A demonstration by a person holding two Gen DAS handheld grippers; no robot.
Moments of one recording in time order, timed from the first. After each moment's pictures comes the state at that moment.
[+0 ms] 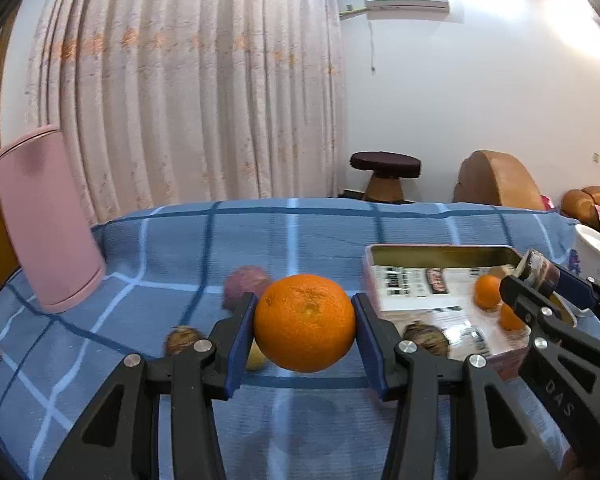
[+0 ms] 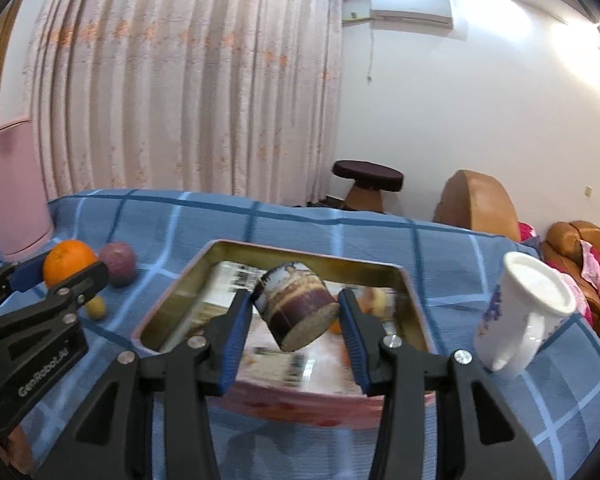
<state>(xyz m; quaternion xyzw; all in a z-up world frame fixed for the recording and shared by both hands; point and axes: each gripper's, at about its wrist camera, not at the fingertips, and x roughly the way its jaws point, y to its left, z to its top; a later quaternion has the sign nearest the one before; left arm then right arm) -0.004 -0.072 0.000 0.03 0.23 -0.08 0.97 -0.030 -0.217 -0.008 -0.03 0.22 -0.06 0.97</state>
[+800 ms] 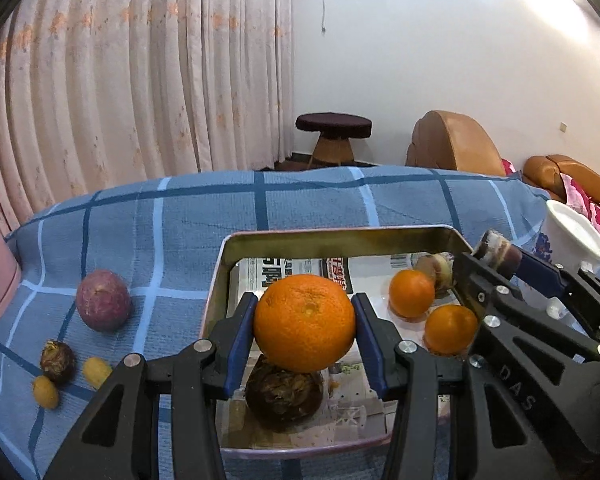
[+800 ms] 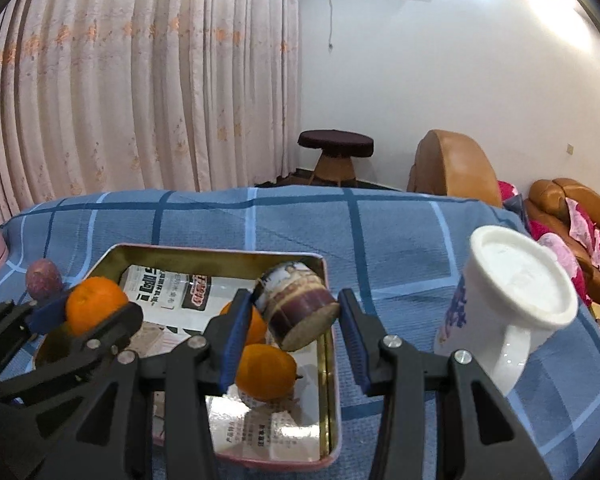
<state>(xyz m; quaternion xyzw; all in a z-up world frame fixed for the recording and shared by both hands) 0.037 -0.162 -0.012 0.04 0.31 -0.16 0.94 0.003 -0.296 -0.016 0.02 0.27 -0.10 0.96</state>
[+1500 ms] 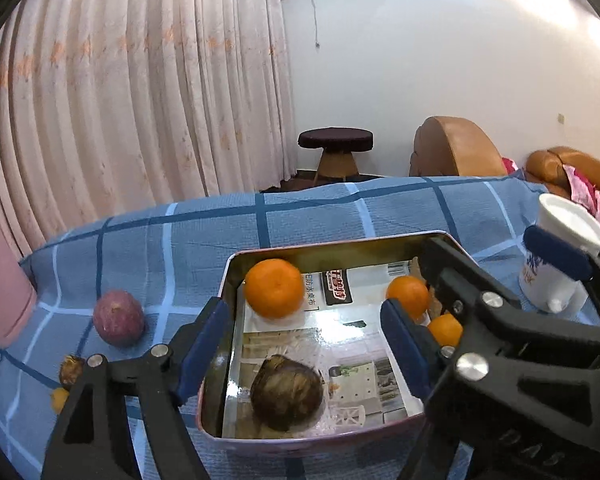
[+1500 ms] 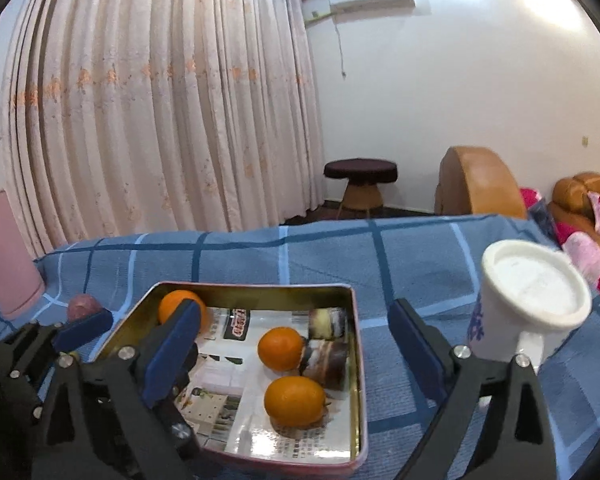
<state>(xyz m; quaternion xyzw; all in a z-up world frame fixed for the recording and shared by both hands) 0.019 -0.172 -0.005 0.08 0.26 -0.15 0.95 -0.015 -0.291 -0.003 0.06 0.20 -0.06 0.98</state>
